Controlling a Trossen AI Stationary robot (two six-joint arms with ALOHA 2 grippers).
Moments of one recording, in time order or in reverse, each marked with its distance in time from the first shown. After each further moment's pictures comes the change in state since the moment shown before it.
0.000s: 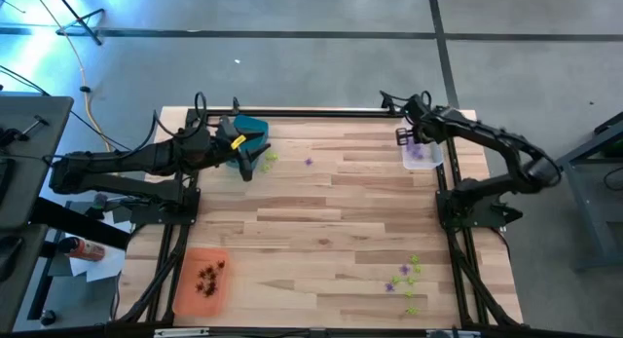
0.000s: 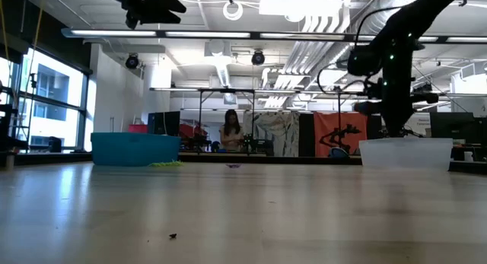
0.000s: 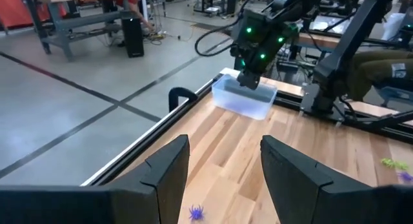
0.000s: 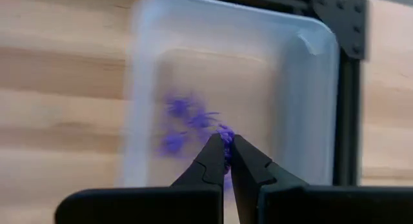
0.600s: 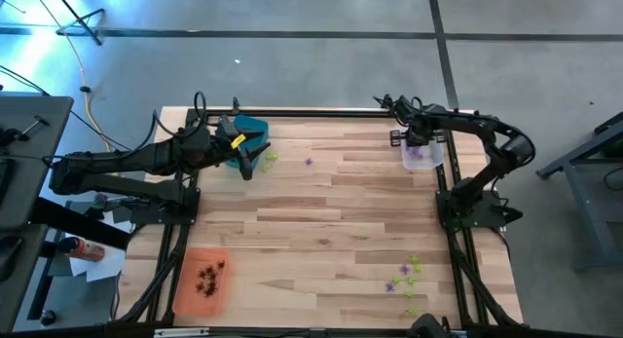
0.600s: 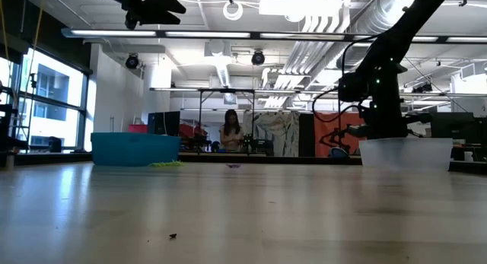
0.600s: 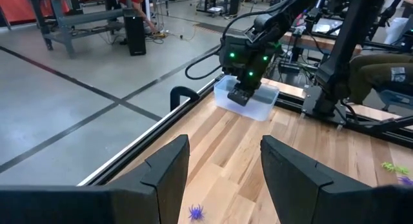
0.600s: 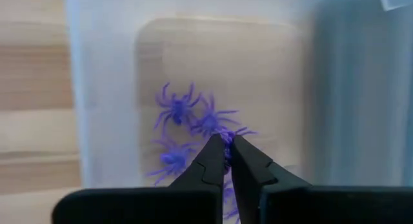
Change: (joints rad) left arm 0.009 -0.001 -0.001 -0.003 0.000 -0.019; right arm -0.040 0.253 0.031 0.056 -0.045 0.098
